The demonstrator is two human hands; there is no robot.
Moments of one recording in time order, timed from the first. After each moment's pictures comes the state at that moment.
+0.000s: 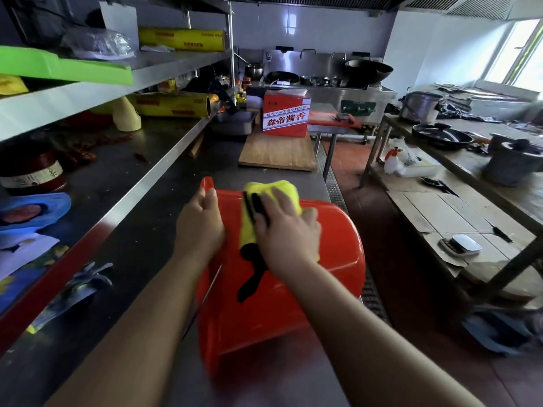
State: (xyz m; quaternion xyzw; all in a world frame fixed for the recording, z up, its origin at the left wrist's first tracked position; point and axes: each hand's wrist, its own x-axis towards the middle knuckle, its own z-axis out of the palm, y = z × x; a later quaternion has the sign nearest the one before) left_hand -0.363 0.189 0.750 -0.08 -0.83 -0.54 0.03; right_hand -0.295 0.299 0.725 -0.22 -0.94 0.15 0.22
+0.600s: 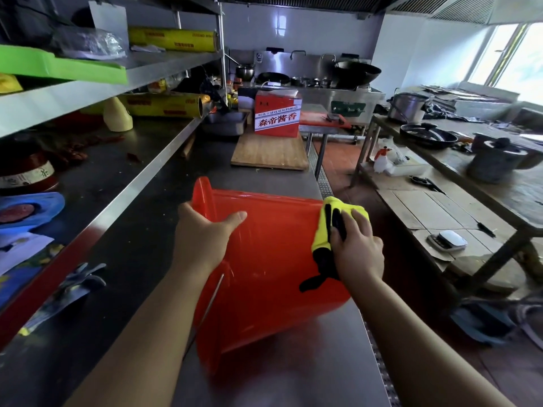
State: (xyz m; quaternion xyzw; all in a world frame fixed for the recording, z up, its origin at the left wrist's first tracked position) left_hand -0.333 0.183 0.742 -0.07 -0.81 -0.58 -0.03; right_hand -0.232 0.387 0.689 -0.41 -0.87 0.19 0.22
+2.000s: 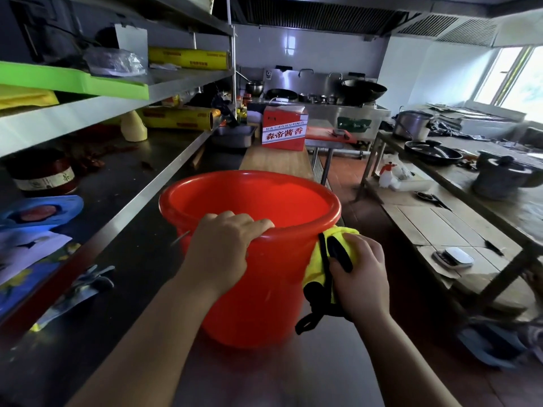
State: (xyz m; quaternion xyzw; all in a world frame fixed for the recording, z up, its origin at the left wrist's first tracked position) left_hand -0.318 0.166 0.746 -0.47 -0.83 -0.18 0.24; right_hand -0.194 0.358 0.692 -0.32 -0.82 0.33 0.34
